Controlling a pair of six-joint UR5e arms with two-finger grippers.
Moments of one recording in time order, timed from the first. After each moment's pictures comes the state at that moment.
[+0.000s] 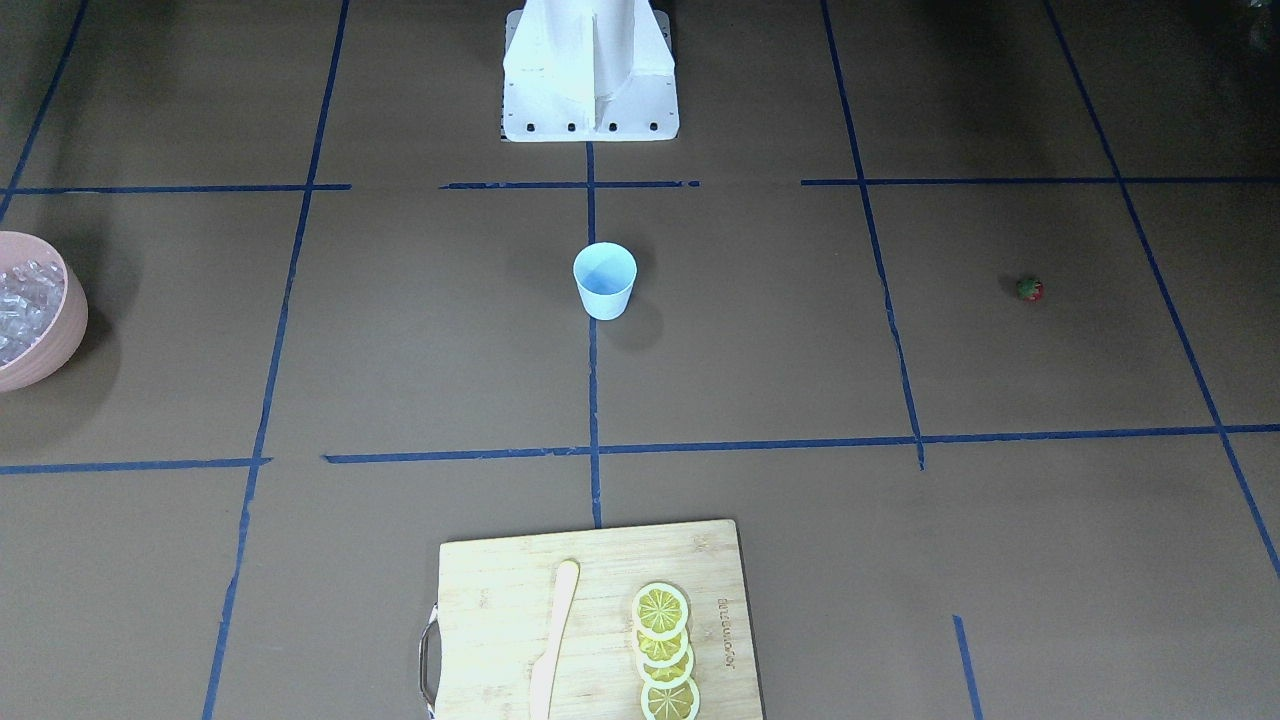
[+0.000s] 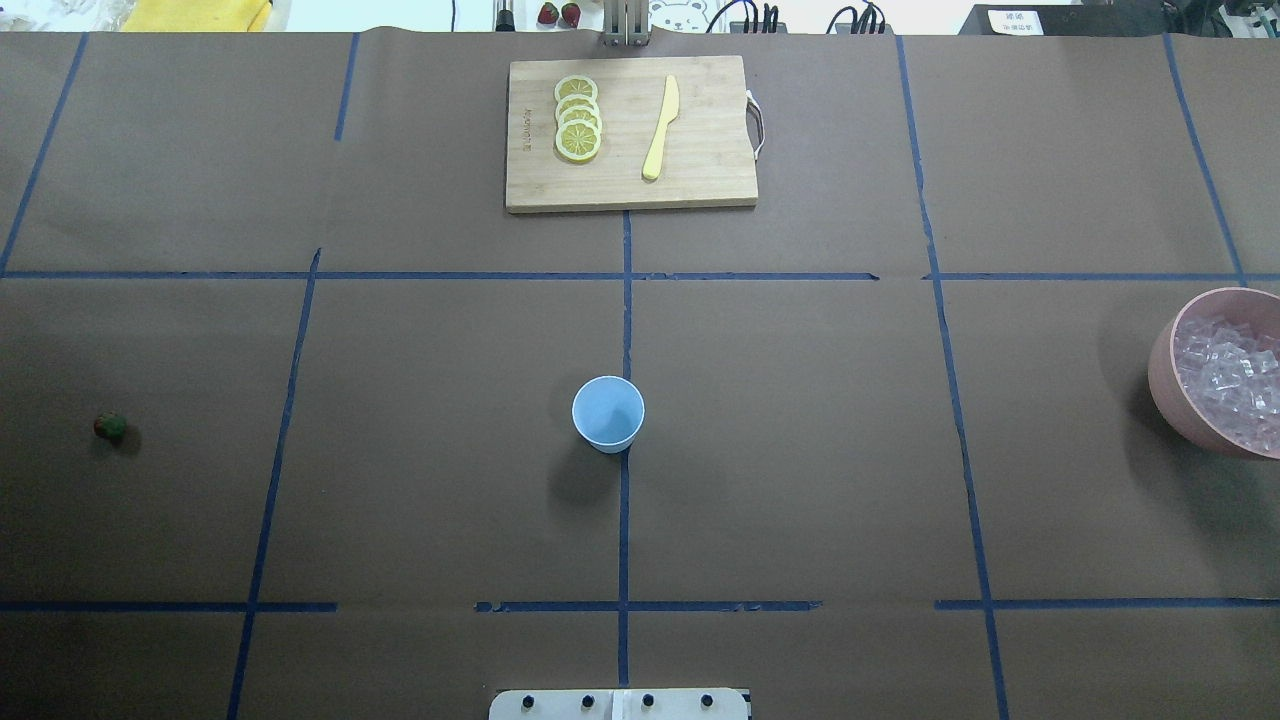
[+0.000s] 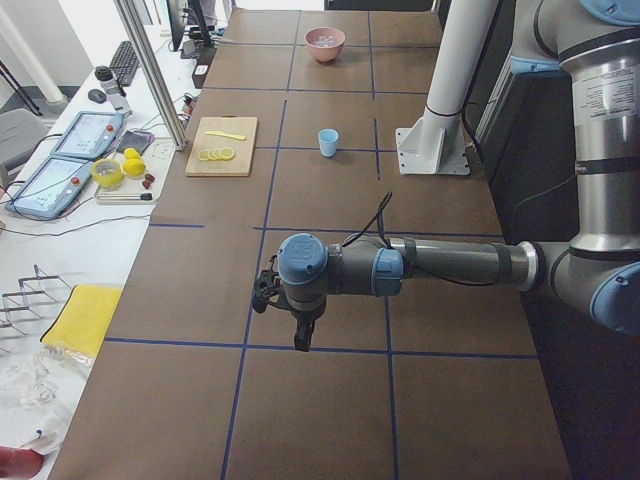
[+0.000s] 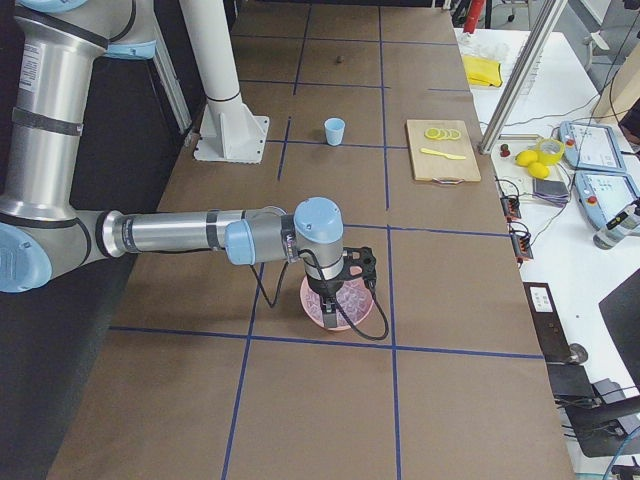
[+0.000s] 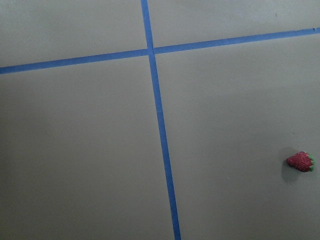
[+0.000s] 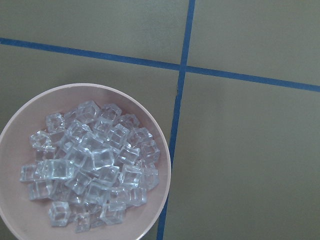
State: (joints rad) left arm -1.57 -1.40 -1.78 -1.55 -2.42 0.14; right arm 1.52 -1.82 1.90 -1.49 2.27 0.02
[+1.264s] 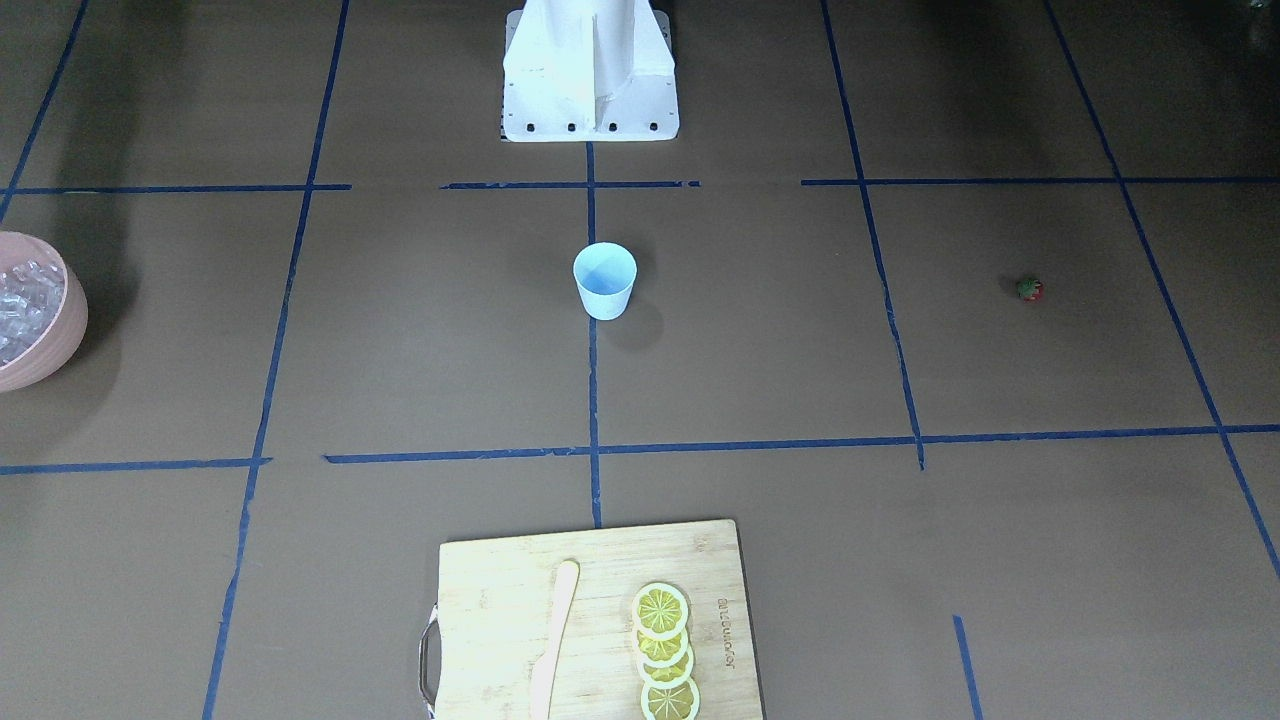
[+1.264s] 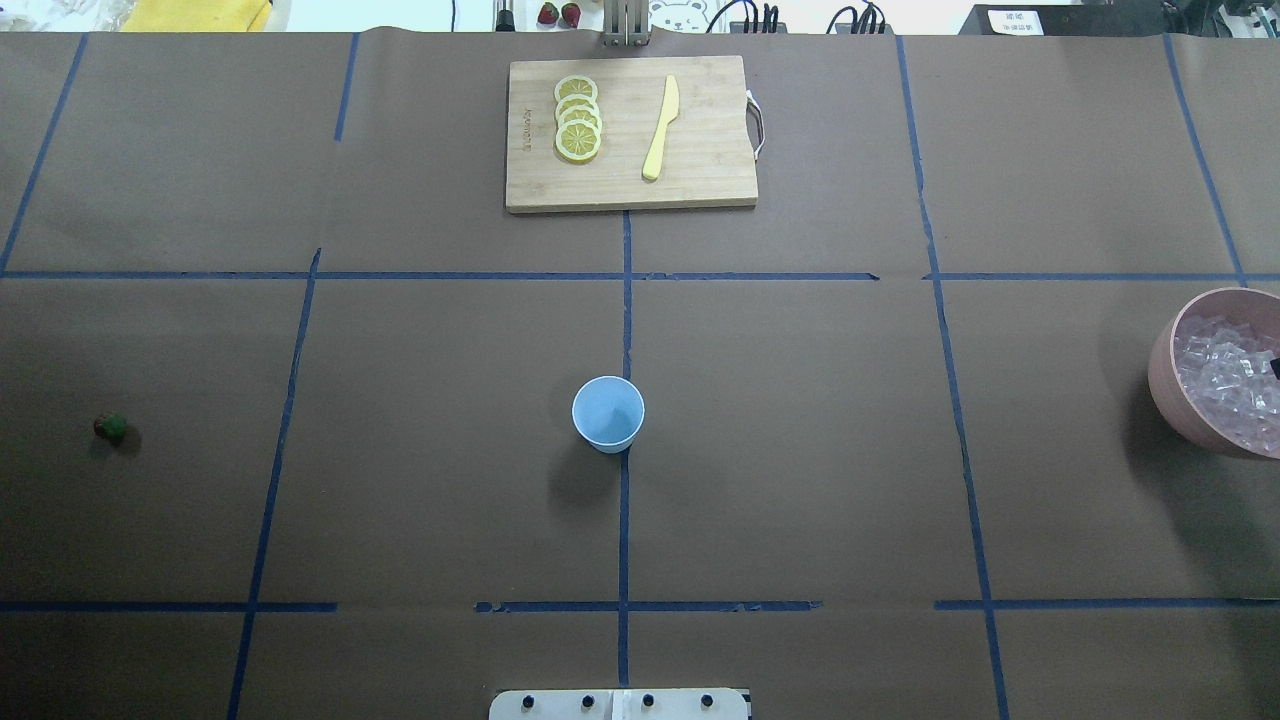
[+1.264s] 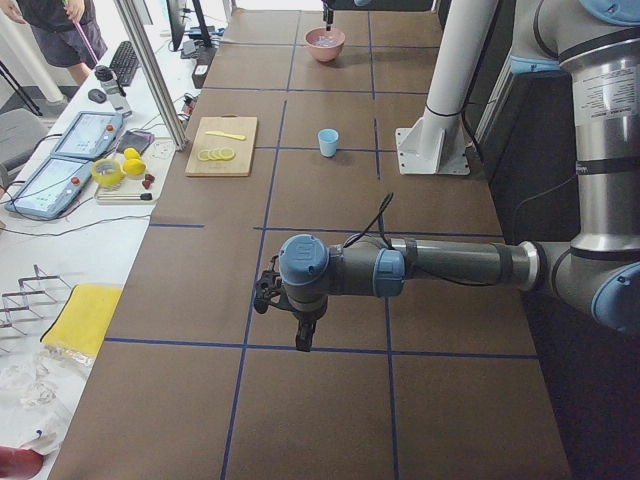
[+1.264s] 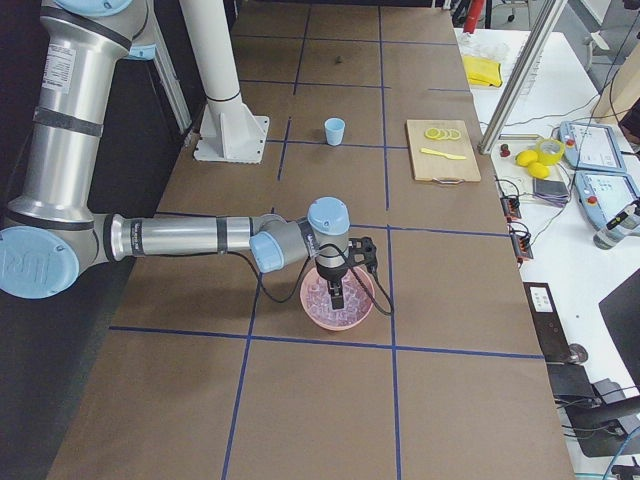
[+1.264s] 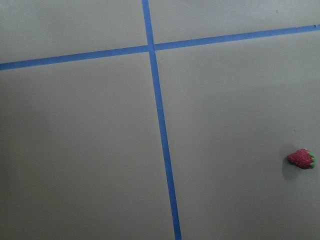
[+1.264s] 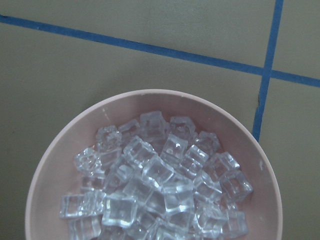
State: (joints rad) left arm -1.57 -1.39 -1.78 -1.55 -2.43 0.14; right arm 1.25 -1.79 1.79 -1.18 2.24 0.30
